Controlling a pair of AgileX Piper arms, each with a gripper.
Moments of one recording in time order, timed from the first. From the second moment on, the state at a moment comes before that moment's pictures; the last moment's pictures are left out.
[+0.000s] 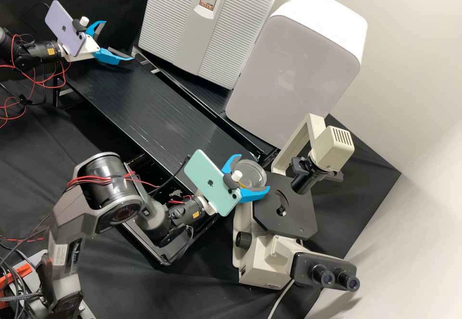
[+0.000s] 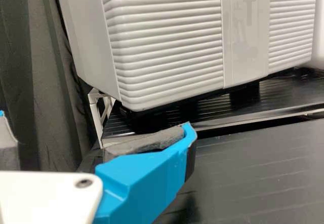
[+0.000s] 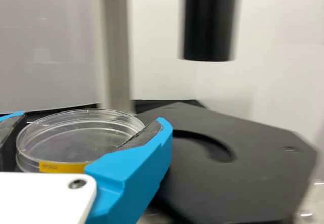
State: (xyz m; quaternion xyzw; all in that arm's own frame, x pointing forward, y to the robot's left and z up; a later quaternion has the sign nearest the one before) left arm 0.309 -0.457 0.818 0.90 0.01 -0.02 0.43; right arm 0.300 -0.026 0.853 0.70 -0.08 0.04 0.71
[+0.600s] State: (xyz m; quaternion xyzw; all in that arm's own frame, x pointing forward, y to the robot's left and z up) left arm 0.309 -0.457 0.818 0.90 0.01 -0.02 0.43; right arm 0.322 -0.056 0.870 0.67 -0.17 0.01 0.72
